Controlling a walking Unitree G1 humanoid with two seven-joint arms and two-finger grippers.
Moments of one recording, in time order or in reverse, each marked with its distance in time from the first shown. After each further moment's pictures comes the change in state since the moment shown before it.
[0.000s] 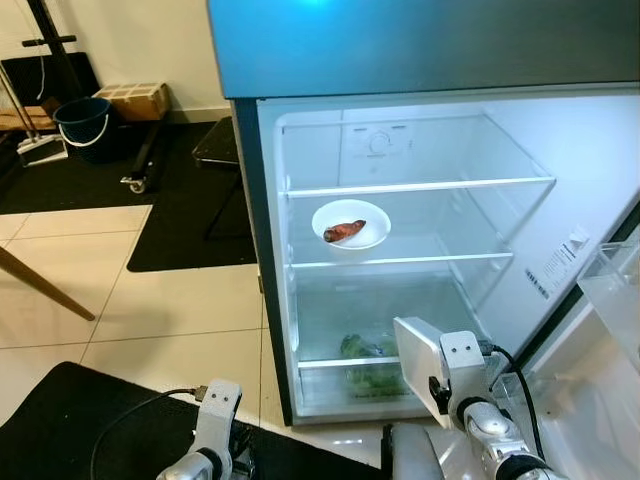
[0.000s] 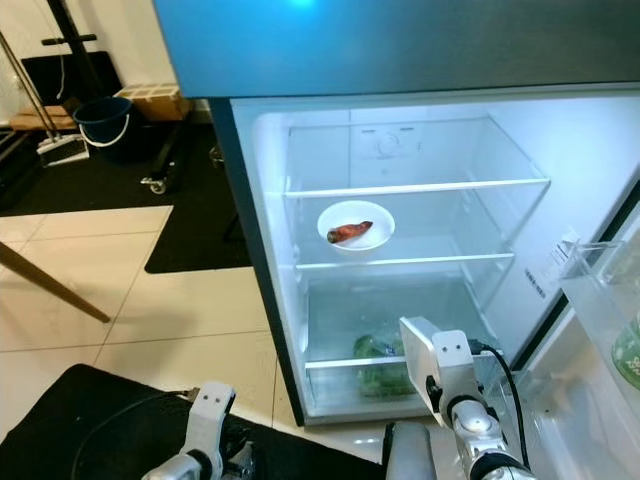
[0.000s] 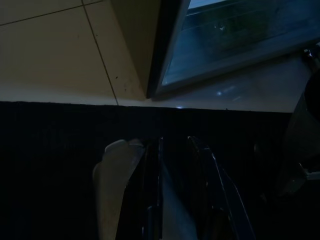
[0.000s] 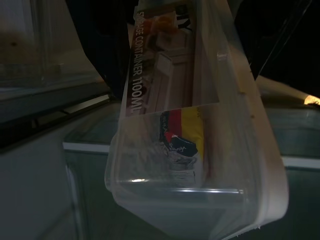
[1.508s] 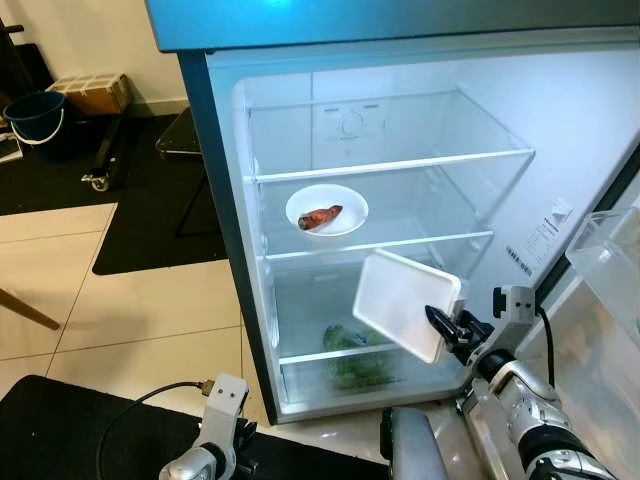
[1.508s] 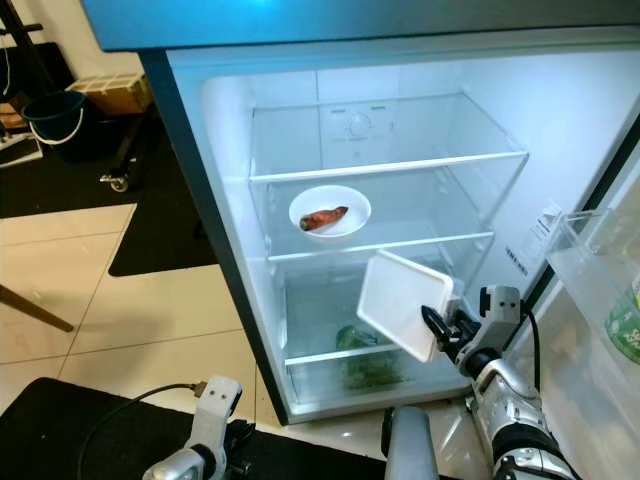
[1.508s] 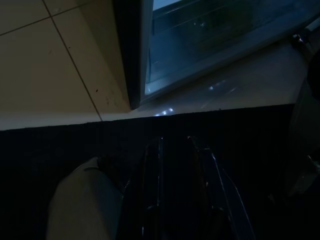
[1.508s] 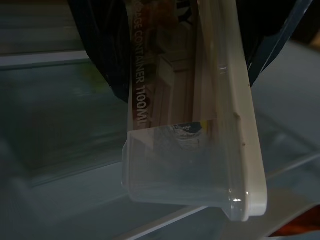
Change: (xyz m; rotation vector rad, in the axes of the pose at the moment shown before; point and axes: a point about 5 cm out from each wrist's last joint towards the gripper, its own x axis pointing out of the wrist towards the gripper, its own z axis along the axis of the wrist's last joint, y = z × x) left arm 0.003 -0.003 0.006 0.050 -0.014 -0.031; right arm -0.010 -0.032 0.060 0.489 -0.400 0.490
